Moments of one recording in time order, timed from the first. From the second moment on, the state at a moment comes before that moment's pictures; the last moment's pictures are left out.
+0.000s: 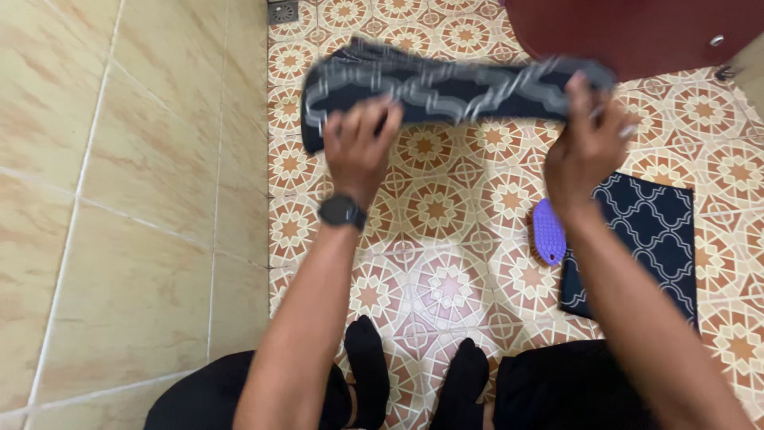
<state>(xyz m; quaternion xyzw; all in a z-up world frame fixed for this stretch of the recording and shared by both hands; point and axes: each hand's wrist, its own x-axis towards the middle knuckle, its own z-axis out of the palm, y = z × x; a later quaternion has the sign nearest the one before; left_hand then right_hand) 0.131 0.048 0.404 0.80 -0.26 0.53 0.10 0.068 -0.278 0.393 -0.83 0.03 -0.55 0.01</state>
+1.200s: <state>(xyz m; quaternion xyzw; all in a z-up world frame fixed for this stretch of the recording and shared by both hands) -0.085 0.109 0.026 0.89 0.22 -0.15 0.38 -0.117 -0.291 0.046 -0.86 0.47 0.08 0.18</state>
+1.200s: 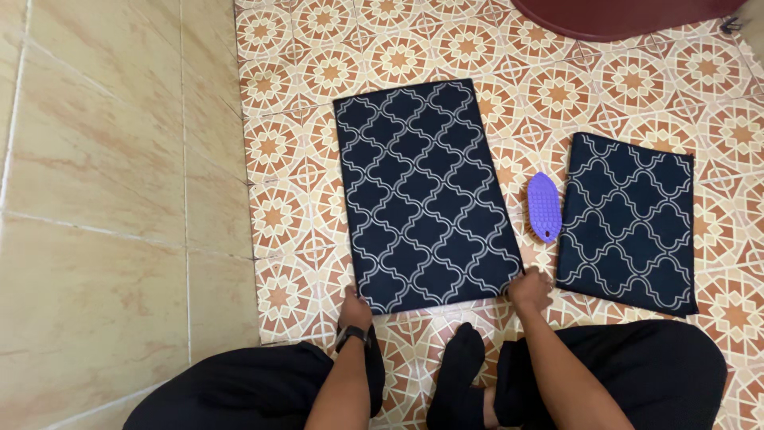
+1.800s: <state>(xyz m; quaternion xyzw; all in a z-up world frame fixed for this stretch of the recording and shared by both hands) -0.113 0.063 0.014 0.95 0.02 -0.32 -0.02 -0.156 -0.309 0.049 -0.77 0.54 0.30 0.17</state>
